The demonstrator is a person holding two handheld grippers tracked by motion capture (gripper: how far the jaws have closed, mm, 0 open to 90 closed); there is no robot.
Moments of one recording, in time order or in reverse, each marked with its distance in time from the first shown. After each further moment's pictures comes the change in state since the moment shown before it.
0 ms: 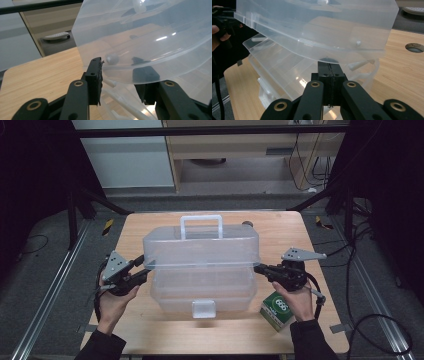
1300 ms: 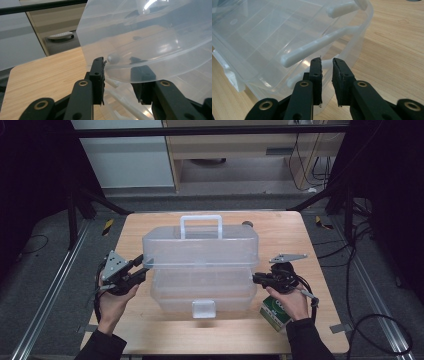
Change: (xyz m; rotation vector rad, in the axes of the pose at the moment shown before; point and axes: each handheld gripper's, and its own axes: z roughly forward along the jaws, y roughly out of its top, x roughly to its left) left arm -0.001 0.003 -0.001 0.000 0.032 -0.016; right arm -0.016 -0.027 0.032 0.268 -0.113 0.070
